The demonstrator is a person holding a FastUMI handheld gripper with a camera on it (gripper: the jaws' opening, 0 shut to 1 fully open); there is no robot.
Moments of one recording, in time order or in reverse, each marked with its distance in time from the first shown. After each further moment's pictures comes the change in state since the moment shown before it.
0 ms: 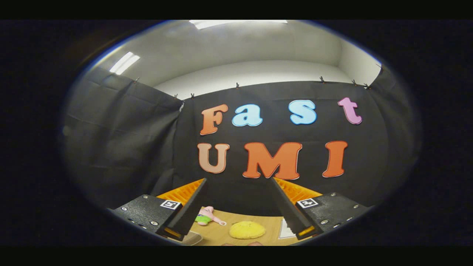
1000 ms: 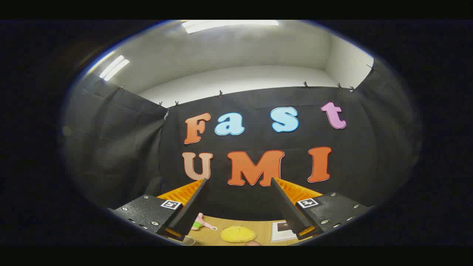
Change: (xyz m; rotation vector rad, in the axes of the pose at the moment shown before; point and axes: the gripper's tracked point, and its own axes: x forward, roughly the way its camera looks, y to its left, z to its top) arm -0.001 -0.060 0.045 -0.004 -0.092 -0.134
